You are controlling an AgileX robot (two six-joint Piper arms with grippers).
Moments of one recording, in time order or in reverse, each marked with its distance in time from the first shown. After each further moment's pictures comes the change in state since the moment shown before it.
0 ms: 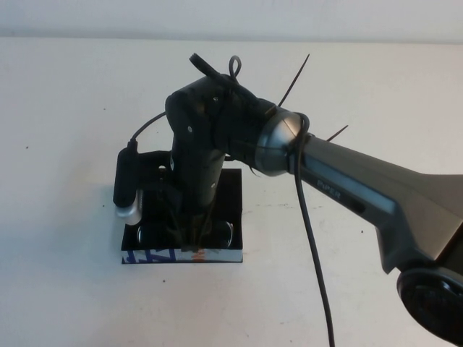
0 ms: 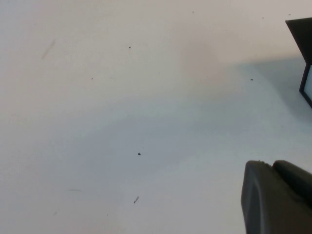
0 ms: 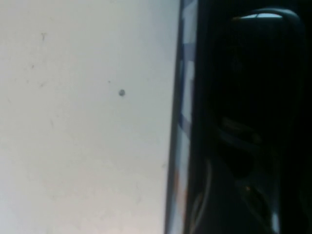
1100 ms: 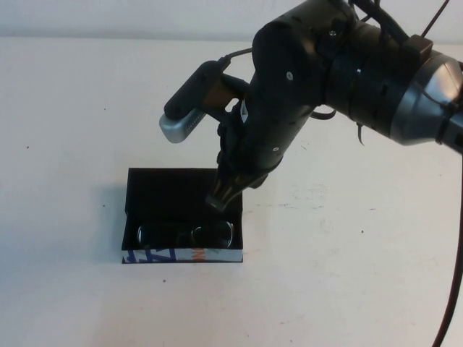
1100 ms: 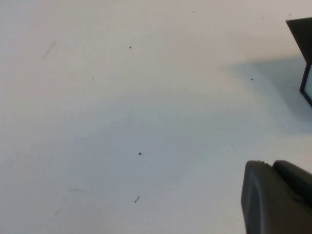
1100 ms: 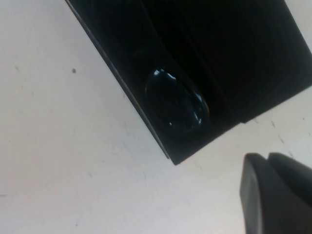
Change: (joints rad) right arm -0.049 -0.403 0.304 -0.112 -0.051 0.569; left arm 0.000 0.000 0.000 0.000 0.000 0.000
